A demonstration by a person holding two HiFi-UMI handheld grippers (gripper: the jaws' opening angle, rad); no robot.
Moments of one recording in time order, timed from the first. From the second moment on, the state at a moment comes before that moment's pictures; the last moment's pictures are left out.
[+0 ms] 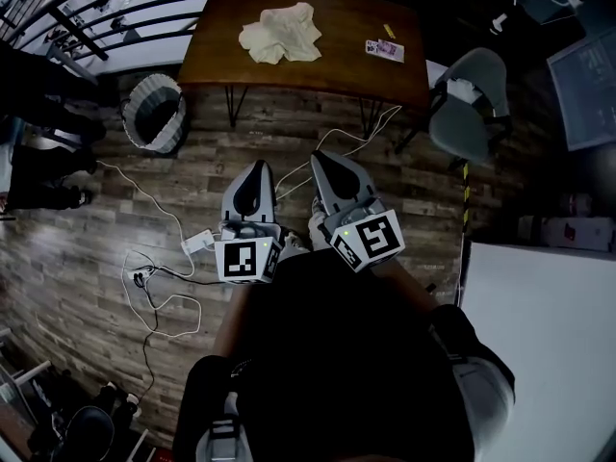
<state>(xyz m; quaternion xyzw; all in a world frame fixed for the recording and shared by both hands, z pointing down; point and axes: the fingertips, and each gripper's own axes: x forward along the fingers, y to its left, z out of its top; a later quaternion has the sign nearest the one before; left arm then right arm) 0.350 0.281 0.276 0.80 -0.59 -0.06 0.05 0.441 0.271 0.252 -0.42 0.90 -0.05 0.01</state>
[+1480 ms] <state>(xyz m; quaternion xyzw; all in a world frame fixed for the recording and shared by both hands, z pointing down) 0.375 0.058 0.270 0.79 -0.61 -0.04 0.05 0.432 0.044 0.267 -0.36 0.93 -0.08 -0.02</state>
